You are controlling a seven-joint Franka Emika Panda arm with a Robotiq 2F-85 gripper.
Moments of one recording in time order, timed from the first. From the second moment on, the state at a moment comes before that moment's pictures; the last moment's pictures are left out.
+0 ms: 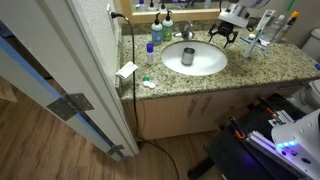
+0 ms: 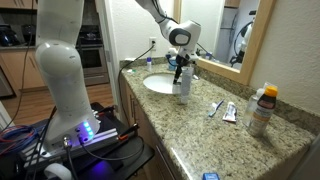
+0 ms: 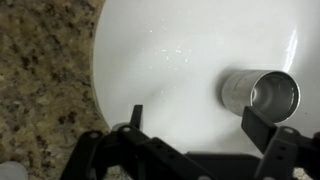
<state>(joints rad) -0.12 0.35 -0.13 -2.03 0.38 2.25 0.53</state>
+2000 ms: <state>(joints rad) -0.14 0.77 -0.06 -1.68 0.60 2.25 0.73</state>
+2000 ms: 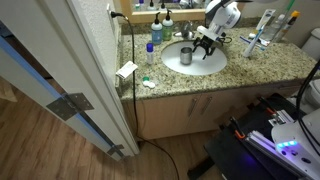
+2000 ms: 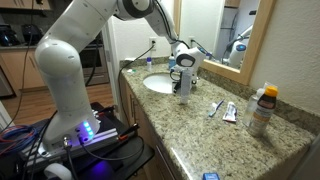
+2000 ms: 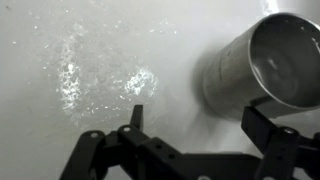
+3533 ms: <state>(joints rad) -0.30 0.19 -0.20 -1.98 0.65 1.88 0.08</state>
